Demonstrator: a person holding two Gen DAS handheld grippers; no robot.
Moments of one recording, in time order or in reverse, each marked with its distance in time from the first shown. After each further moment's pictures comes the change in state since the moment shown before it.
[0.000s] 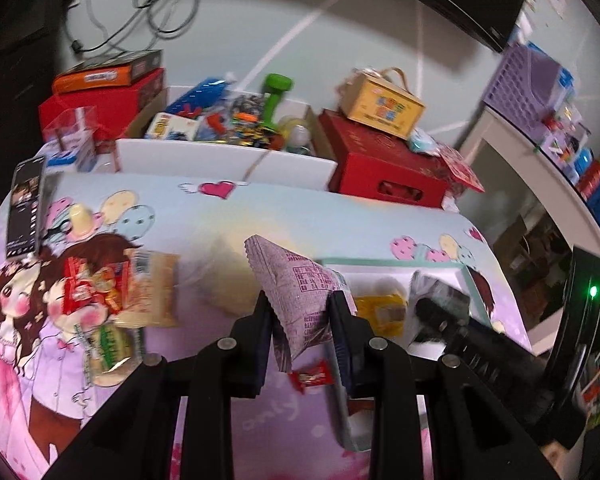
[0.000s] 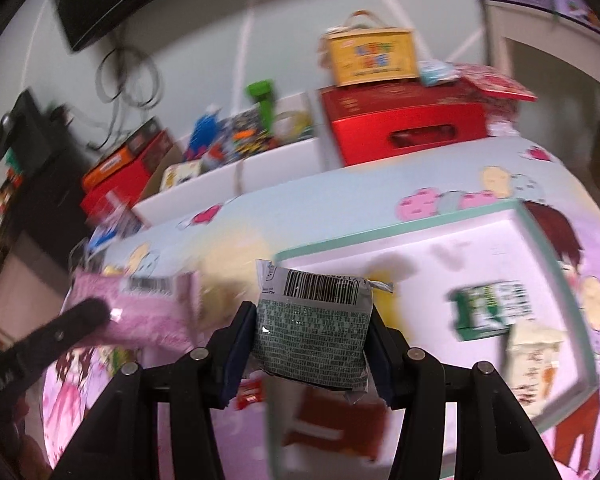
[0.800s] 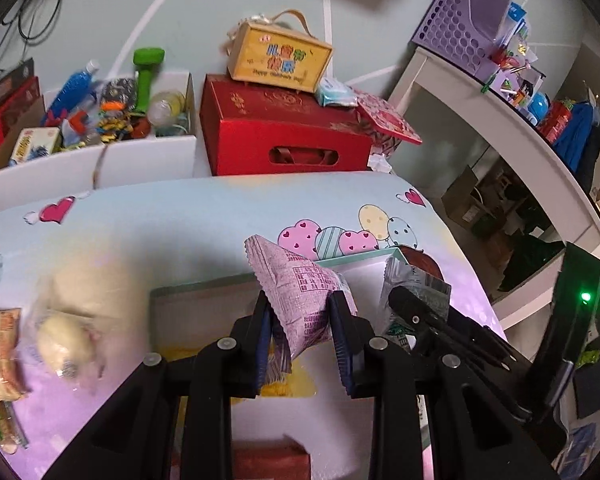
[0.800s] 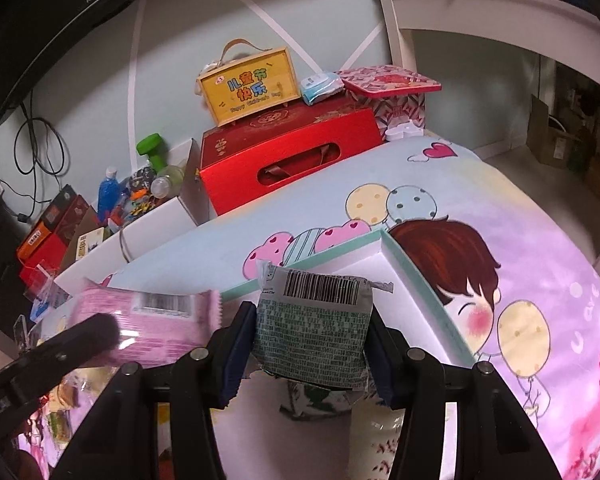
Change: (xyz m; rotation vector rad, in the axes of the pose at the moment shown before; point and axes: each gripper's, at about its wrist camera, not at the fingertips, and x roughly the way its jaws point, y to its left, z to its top) left arm 0.111 -0.118 0.028 0.141 0.119 -0.199; right arm 0.013 -0.127 0.034 0.152 -0.094 -0.172
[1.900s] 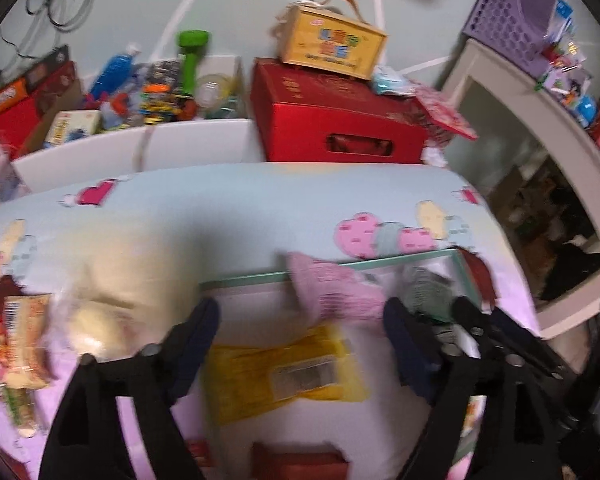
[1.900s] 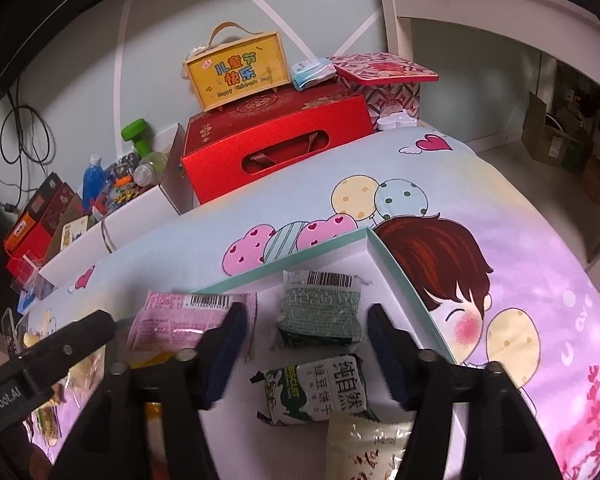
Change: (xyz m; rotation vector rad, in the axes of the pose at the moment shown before) left arm 0.010 0.020 0.001 -0.051 0.039 0.209; right arm 0.010 -0.004 0.009 -0.022 0.069 -0.046
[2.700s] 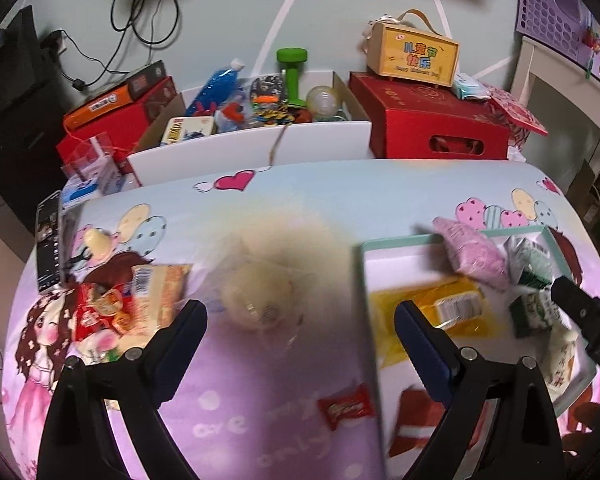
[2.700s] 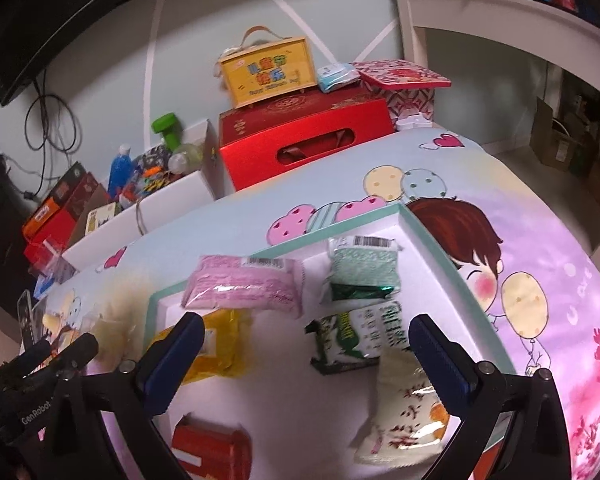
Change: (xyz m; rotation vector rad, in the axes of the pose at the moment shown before) left arm -0.045 0.066 -0.051 0.007 -0.078 0.303; right arm -0.033 0.035 -0.034 -0.025 -0.025 0.049
